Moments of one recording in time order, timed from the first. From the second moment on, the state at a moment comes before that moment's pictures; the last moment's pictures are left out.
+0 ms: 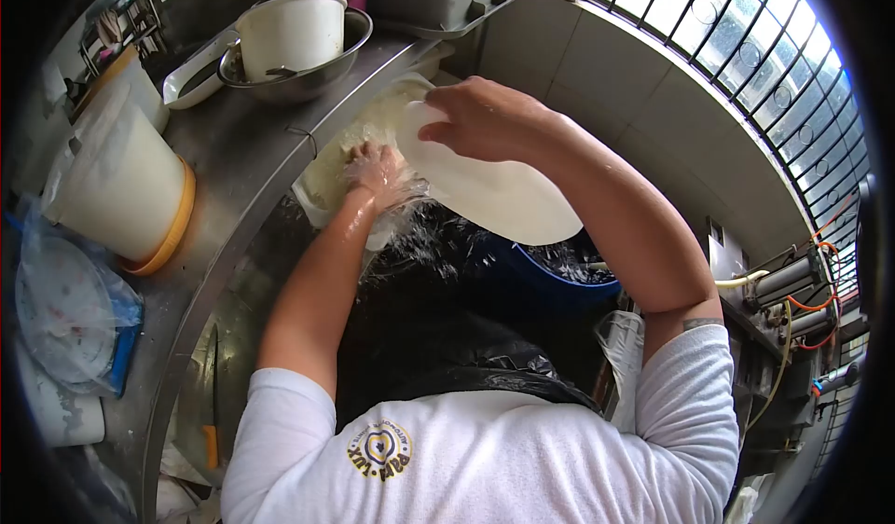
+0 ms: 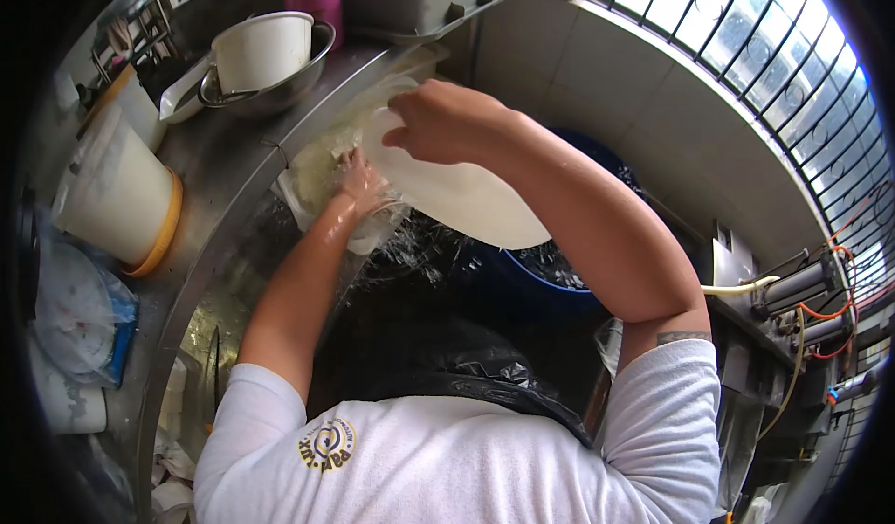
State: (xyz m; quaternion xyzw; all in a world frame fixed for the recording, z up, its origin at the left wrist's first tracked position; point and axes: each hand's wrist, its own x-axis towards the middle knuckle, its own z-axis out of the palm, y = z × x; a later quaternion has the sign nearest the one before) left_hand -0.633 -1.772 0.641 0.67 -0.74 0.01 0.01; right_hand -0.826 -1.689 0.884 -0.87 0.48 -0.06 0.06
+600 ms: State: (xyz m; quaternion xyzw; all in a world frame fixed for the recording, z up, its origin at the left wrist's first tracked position) left_hand -0.537 -1.595 0.511 0.76 -0.55 0.08 0.33; right_hand -0.999 -1.670 0.771 -0.73 0.61 -0.30 0.10
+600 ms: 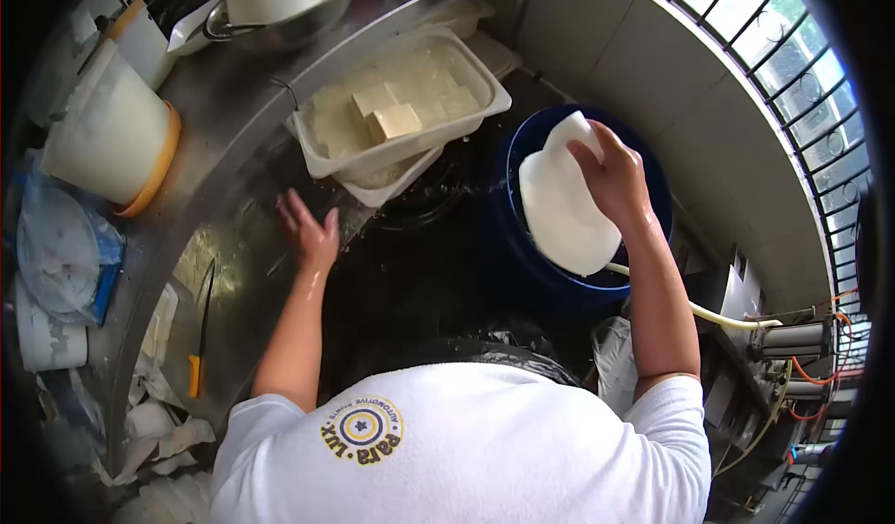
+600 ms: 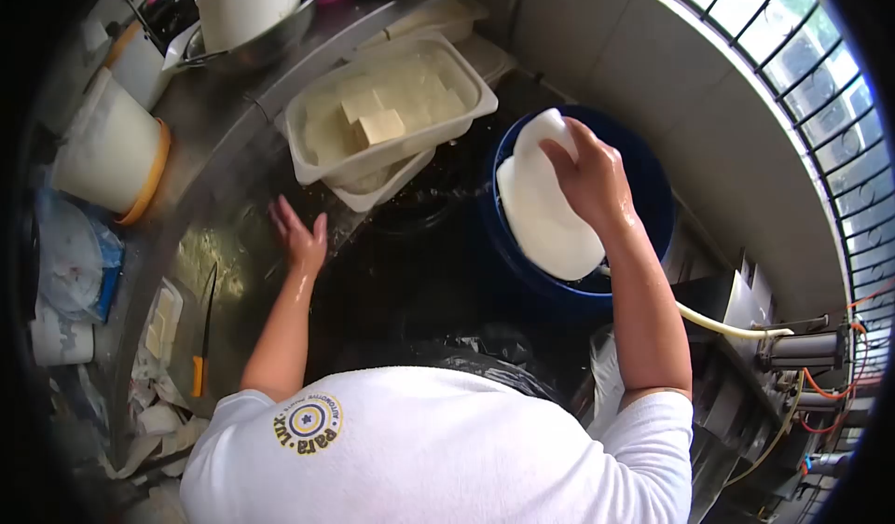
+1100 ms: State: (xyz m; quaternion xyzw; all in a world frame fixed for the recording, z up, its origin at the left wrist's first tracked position) left_hand -0.518 -1.459 0.487 0.90 -0.37 -0.21 -0.13; right_hand -1.172 -1.798 0.385 -0.79 0.60 -0.01 0.13
